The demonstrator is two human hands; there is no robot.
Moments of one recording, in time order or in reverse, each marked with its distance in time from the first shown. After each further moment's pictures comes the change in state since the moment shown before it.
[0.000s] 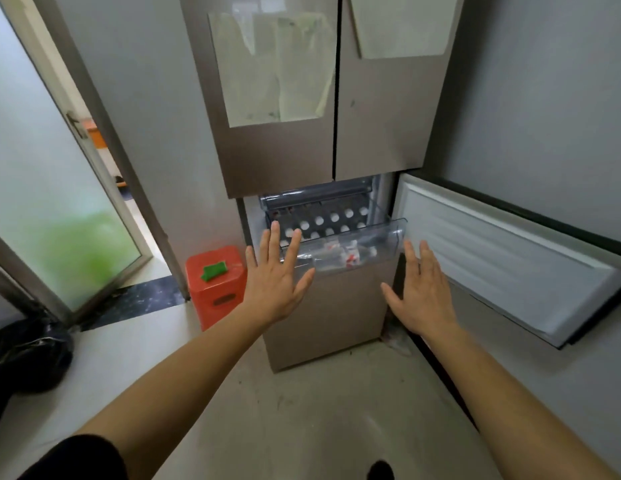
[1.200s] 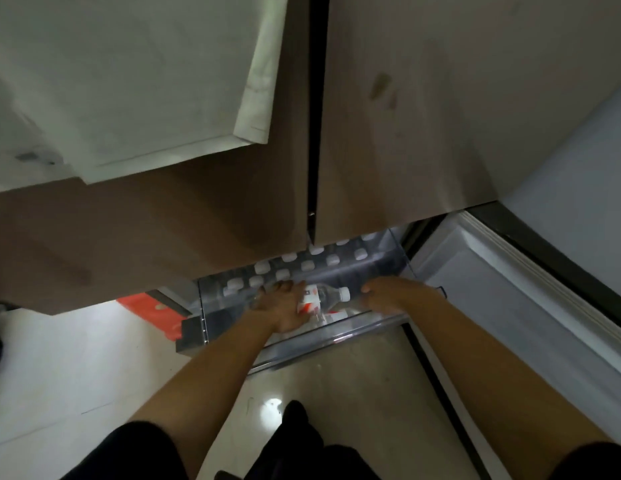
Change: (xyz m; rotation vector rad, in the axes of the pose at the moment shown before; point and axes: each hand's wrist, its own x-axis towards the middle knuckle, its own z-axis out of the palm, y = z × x) left_hand 0.362 -0.022 0.272 -0.128 -0.871 -0.001; right_hand 0.405 0.058 0.208 -0.098 -1.169 0.085
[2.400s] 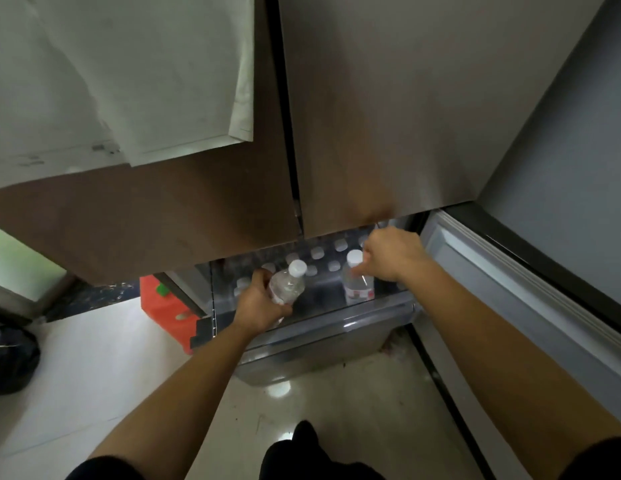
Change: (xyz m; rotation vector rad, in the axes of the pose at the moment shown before) left_hand -0.081 0.005 -0.010 -0.686 0.545 -0.169; right_hand -0.087 -0.011 -0.058 -0.243 0.586 -0.138
